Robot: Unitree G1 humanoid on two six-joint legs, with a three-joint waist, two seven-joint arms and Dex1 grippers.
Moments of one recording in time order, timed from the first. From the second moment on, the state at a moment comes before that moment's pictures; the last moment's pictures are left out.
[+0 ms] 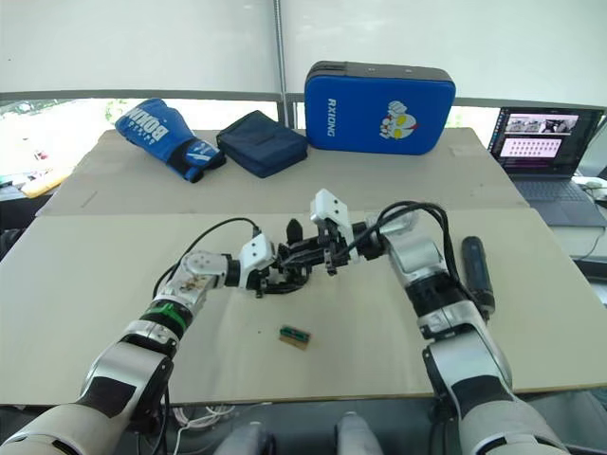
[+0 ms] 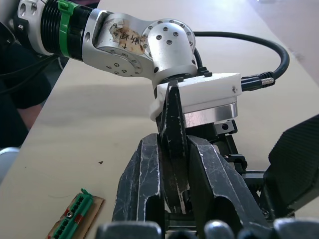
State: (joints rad) left arm -0.85 0.29 -0.19 0.98 0.00 -0.24 -1.15; right arm -0.97 -0.40 0.30 0.51 0.21 0.31 1.40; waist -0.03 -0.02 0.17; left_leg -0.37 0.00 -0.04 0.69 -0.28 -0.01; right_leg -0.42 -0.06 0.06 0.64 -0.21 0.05
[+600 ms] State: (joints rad) left arm -0.85 0.28 -0.17 0.99 0.00 -0.21 -1.14; right arm -0.89 -0.38 0.25 0.50 0.22 0.25 1.36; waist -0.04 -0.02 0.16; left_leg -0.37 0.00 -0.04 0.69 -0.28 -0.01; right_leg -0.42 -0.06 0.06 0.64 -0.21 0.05
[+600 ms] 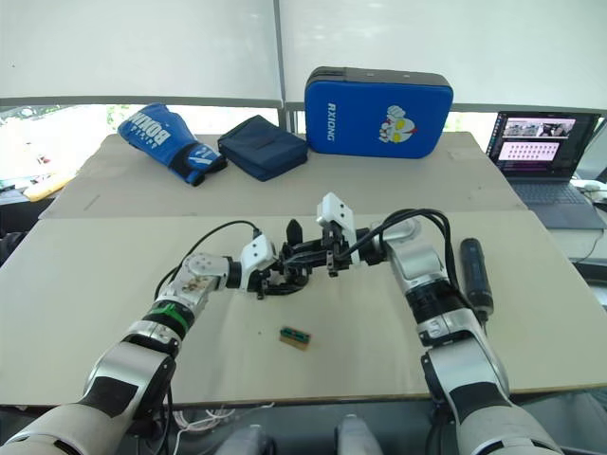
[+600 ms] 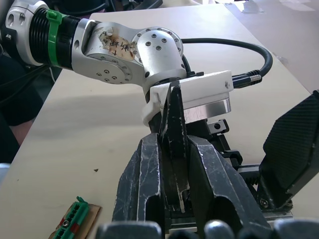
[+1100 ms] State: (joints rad) left arm -0.84 0.28 -0.18 0.99 0.00 -0.21 -1.14; right arm -0.92 -0.39 0.27 0.52 0.22 0.30 1.38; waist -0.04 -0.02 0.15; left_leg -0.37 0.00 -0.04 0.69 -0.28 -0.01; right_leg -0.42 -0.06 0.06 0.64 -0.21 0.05
